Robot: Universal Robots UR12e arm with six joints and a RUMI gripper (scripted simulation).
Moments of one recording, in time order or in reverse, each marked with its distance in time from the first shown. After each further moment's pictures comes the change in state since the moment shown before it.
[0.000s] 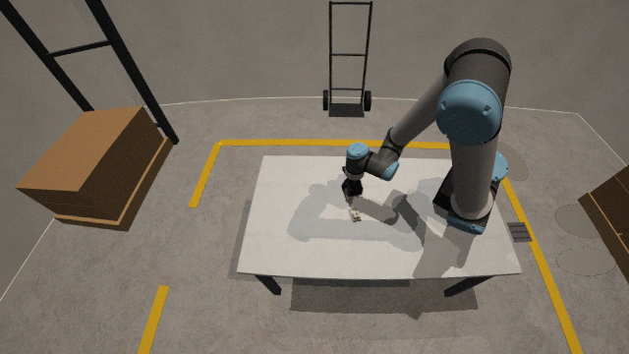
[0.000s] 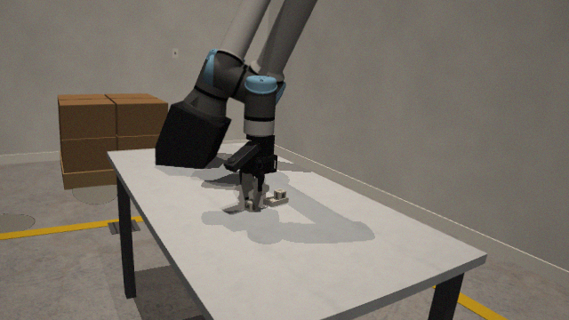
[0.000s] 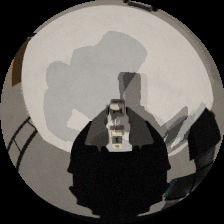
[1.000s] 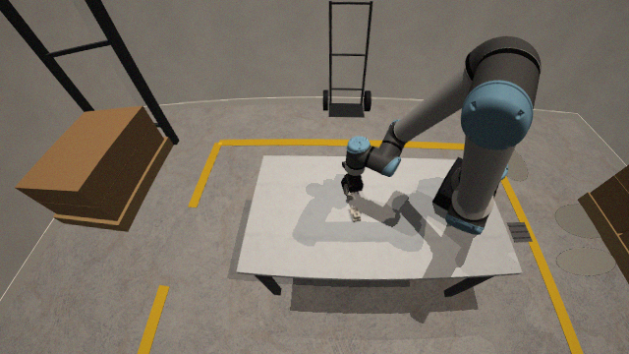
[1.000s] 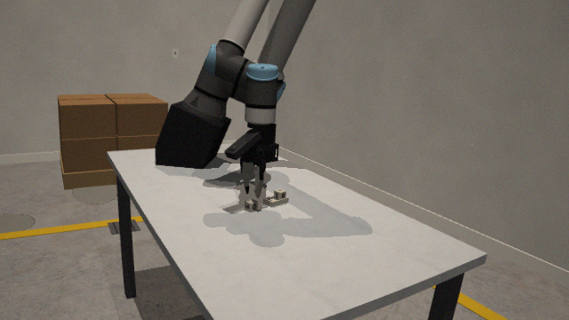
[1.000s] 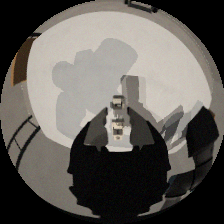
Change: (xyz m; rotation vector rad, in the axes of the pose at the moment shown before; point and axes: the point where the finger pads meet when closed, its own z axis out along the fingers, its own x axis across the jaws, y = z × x) arm -0.004 -0.001 -0.036 0.009 -0.008 -0.002
